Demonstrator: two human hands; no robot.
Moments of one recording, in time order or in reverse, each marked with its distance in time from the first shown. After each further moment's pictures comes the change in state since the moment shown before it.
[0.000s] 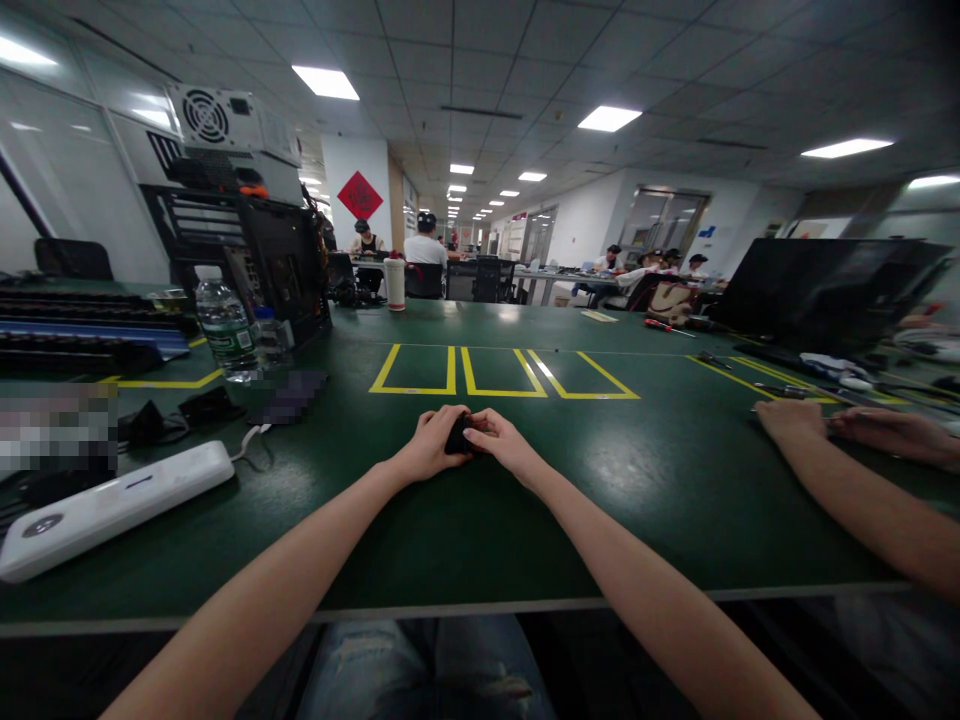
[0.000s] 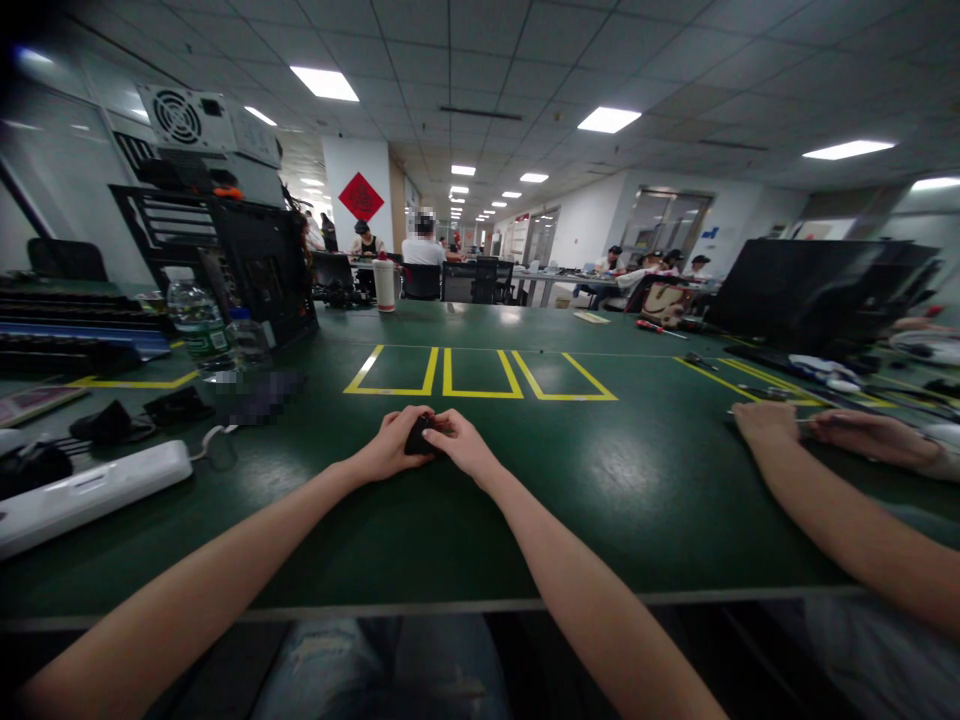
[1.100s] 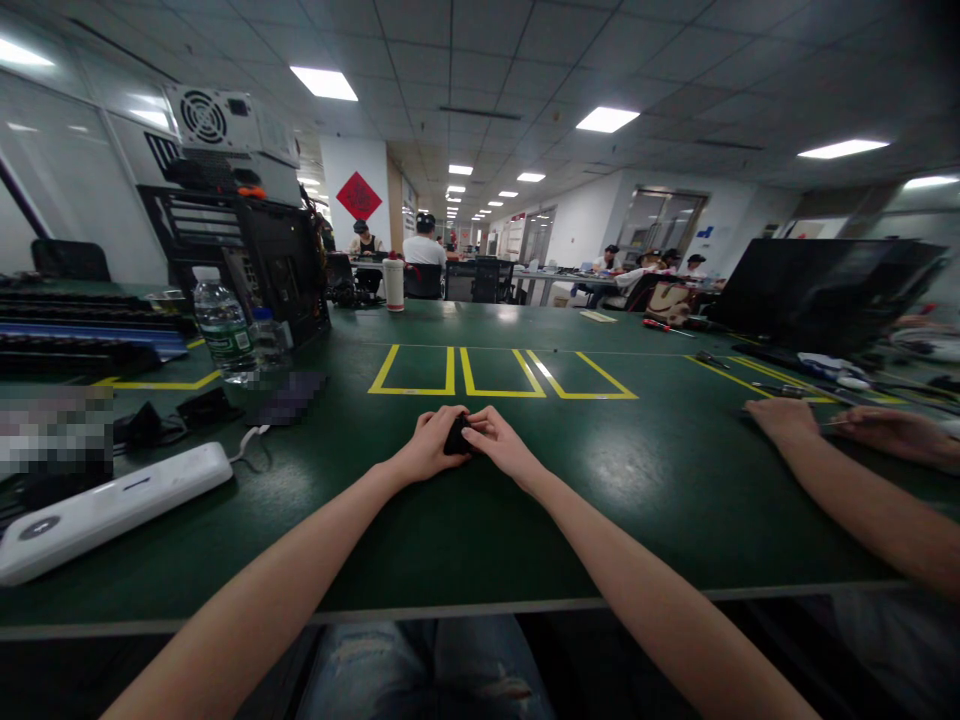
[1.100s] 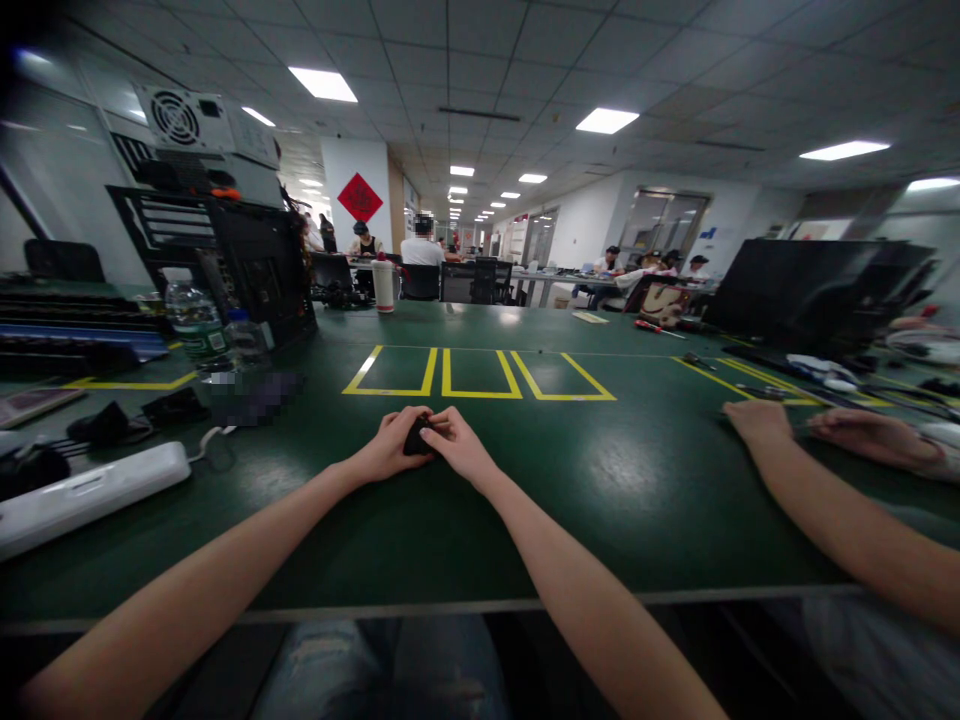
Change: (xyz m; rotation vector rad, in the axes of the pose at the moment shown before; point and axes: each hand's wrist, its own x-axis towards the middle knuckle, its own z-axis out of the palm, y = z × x) left_hand 0.001 0.000 0.000 0.001 0.004 -0.006; right_hand -0.005 -0.003 0.003 0.003 0.022 -0.044
